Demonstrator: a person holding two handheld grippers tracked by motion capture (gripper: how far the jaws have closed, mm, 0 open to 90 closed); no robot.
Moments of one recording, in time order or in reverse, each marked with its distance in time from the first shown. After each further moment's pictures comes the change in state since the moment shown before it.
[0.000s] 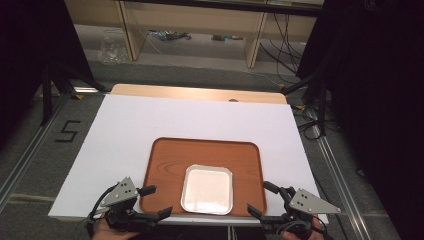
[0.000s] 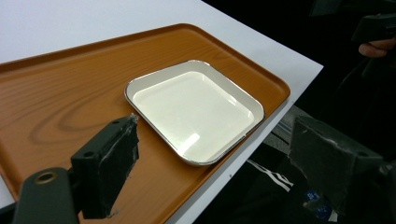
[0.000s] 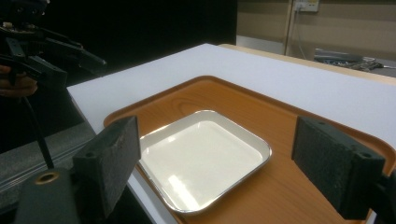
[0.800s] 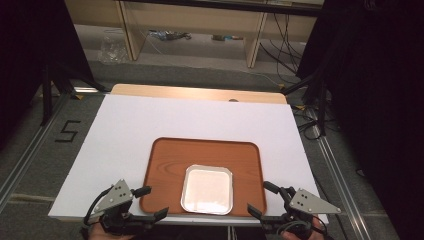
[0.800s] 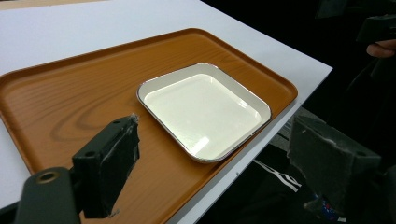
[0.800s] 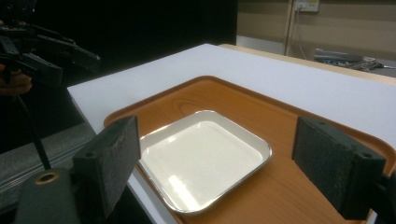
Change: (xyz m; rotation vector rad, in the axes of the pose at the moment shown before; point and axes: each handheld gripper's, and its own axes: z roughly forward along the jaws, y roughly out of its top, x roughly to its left) left arm -0.002 -0.002 -0.009 -0.024 0.041 0.025; right arm 0.000 0.000 0.000 -0.001 0.000 -0.001
